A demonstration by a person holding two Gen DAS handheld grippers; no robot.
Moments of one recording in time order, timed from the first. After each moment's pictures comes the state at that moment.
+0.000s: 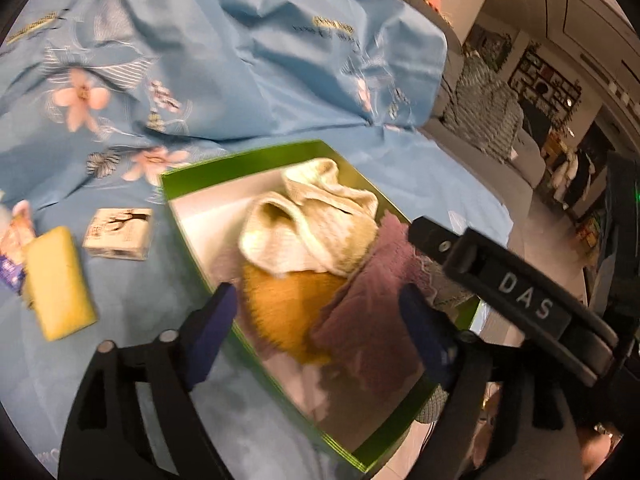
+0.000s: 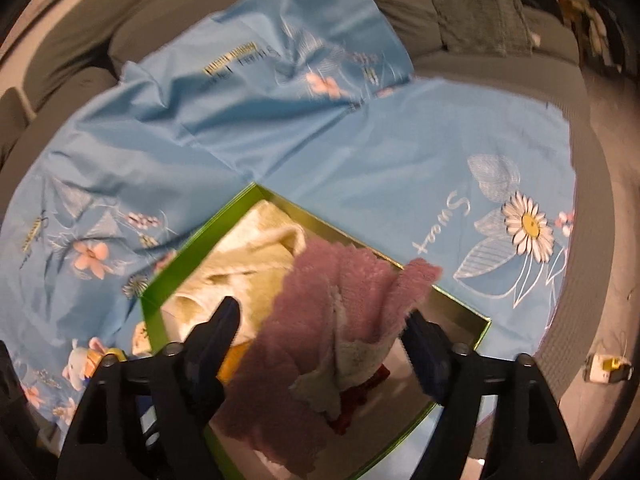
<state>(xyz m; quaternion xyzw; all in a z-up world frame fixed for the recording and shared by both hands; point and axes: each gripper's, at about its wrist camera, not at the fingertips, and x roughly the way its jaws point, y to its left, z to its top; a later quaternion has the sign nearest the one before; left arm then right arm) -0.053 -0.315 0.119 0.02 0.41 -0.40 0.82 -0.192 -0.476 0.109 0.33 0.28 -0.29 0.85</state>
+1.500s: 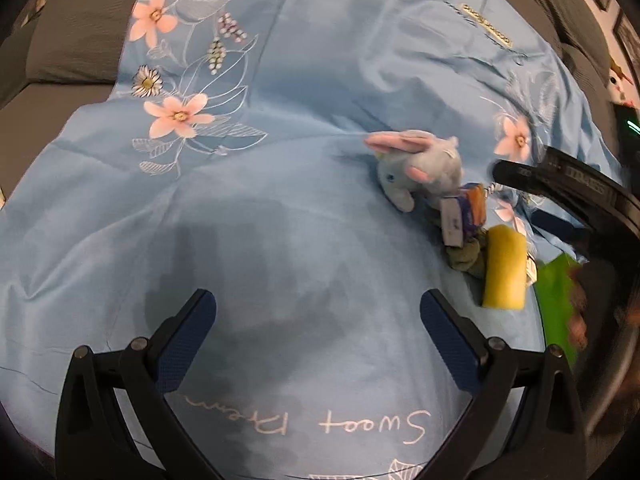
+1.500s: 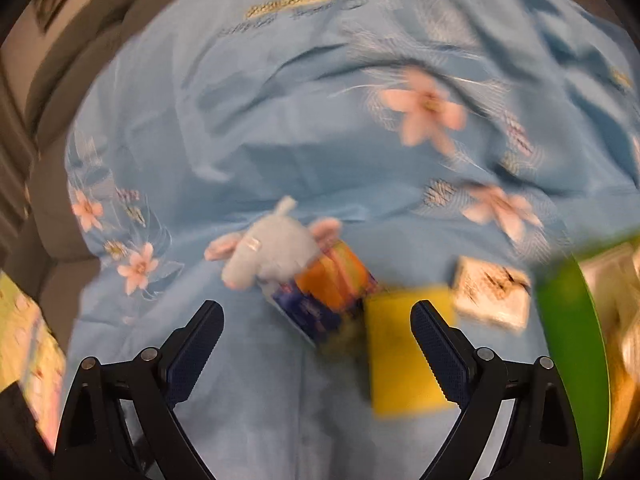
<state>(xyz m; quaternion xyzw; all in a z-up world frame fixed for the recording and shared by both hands) 0.011 0.044 0.063 -0.15 0.44 -0.05 0.89 0.028 -0.188 0.128 0.12 0.38 0.01 0.92</state>
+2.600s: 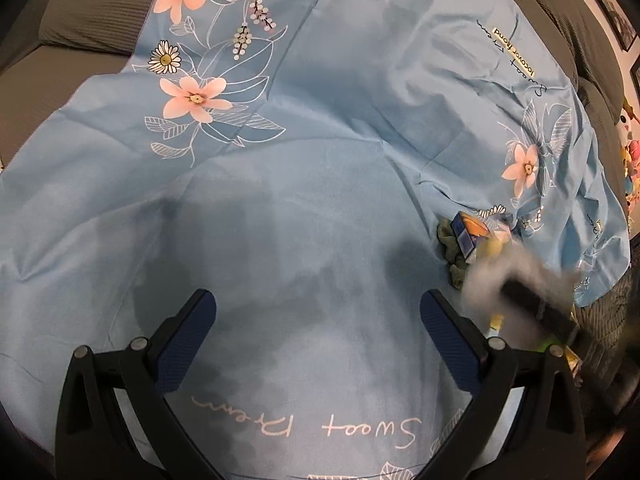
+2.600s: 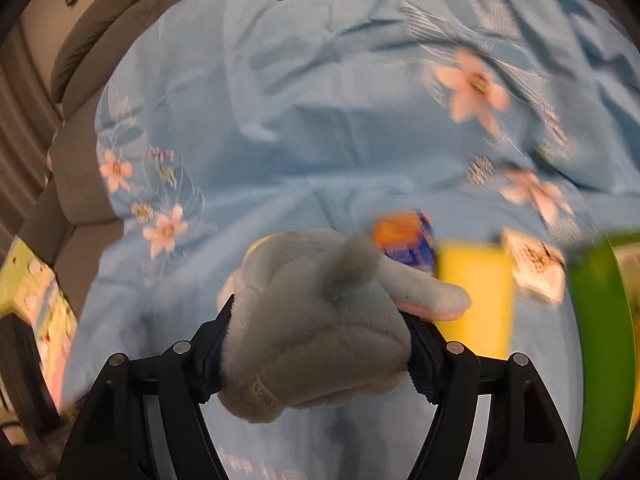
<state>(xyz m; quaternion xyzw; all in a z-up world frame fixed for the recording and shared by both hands) 0.012 0.064 0.062 -0.21 0.44 -0.05 0.87 0.005 -0.152 0.114 0.10 0.40 0.06 0.91</state>
